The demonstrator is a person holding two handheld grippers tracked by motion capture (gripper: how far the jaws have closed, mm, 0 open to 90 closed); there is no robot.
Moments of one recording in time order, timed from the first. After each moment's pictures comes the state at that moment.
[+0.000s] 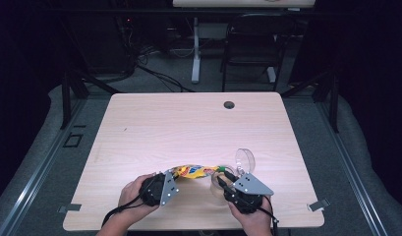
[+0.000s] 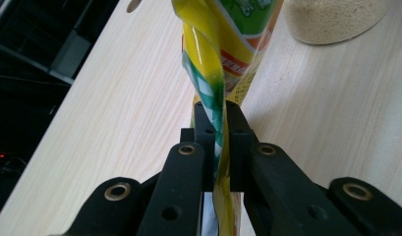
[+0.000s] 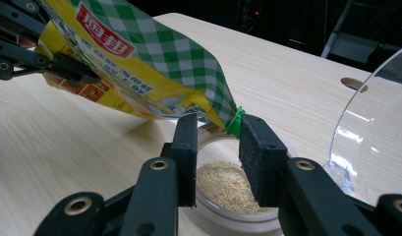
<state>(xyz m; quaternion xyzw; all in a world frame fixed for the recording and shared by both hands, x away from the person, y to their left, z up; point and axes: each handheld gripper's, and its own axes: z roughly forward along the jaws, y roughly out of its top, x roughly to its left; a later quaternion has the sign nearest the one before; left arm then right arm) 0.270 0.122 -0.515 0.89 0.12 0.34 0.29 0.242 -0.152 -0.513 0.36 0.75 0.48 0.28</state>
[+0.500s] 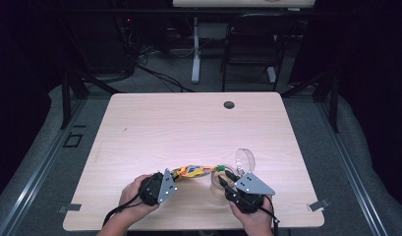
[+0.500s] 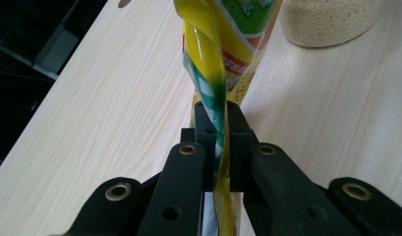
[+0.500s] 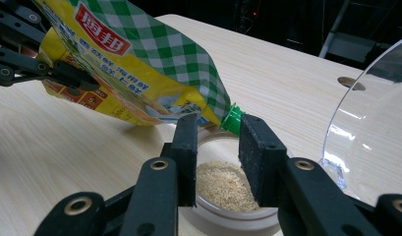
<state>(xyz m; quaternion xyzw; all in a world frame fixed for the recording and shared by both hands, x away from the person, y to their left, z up) 0.275 0.126 -0.519 0.89 0.13 0.31 0.30 0.242 -0.155 -0.513 0.36 0.75 0.48 0.28</state>
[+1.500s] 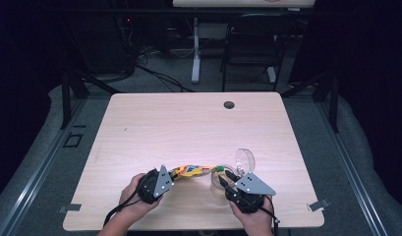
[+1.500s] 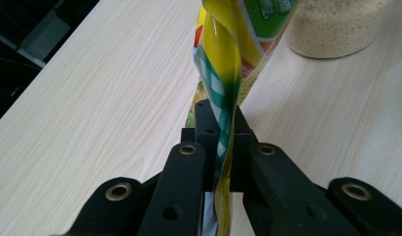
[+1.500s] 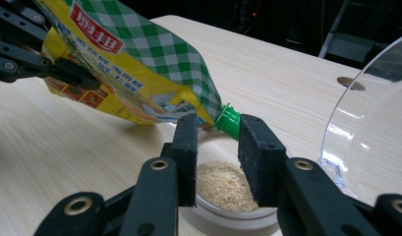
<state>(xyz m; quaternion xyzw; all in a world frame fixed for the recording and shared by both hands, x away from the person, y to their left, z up) 0.281 0.133 -0.519 0.89 0.17 0.28 0.33 0.242 -0.155 -0.513 0.37 0.74 0.49 0.28</state>
